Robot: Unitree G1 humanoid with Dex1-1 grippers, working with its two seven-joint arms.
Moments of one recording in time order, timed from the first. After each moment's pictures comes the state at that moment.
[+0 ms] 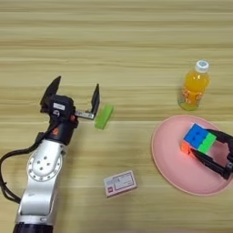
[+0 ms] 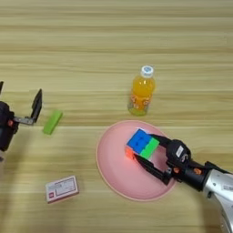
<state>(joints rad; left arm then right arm) 0.09 0.11 0.00 -0.16 -0.01 -0.21 -0.13 0.21 -0.54 -0.02 0.00 0.27 -0.23 0.90</state>
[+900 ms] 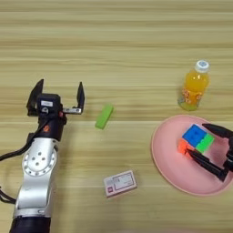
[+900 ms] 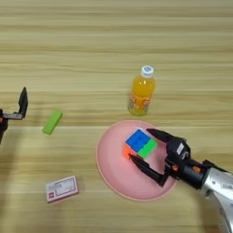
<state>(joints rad) 0.05 0.11 0.07 -0.07 -0.01 -0.20 -0.06 0.21 -0.54 -0.03 -0.07 0.39 -0.18 0.91</state>
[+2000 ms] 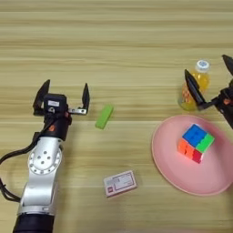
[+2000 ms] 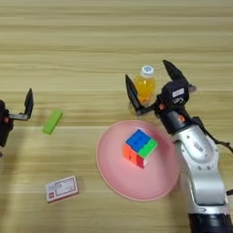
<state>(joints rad) 0.03 0.10 0.05 -0.03 0.02 -0.23 -0.06 -0.04 -0.25 -0.05 -0.30 0.16 -0.07 0.30</state>
